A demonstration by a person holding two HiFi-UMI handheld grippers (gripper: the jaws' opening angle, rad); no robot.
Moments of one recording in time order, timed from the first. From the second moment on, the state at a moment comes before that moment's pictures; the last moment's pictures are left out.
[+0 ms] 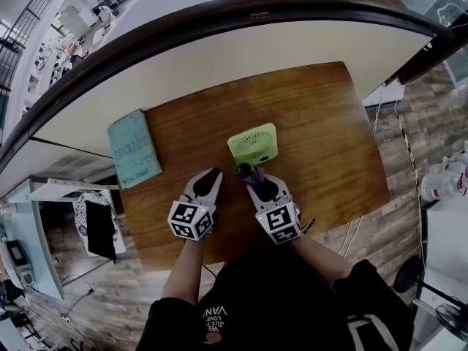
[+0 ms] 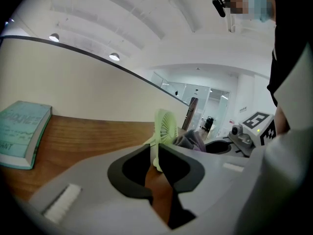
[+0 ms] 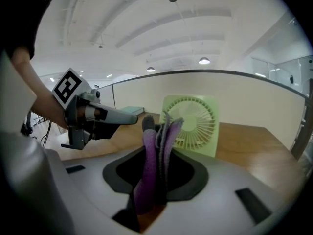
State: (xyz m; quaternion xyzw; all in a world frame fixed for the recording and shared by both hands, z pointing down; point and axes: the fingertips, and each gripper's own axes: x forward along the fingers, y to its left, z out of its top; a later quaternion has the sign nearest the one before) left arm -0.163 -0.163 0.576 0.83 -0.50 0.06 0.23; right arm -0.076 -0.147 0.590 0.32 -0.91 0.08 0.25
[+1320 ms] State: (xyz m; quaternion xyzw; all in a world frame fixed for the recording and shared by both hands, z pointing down) left arm -0.152 -0.154 0.591 0.83 -0.49 0.07 0.25; right arm 0.013 -0.211 0.617 0.45 -0.83 0.17 0.28
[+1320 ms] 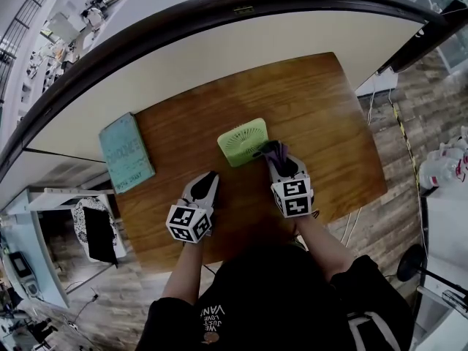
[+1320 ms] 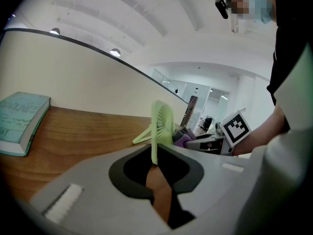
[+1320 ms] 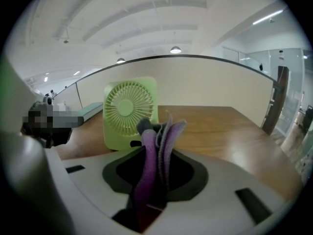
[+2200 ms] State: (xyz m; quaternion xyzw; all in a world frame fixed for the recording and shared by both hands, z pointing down) left arm -0.152 -0.124 0.545 0.87 -0.46 0.05 0.20; right arm 0.025 -0.164 0.565 0.52 -0.81 0.17 0.19
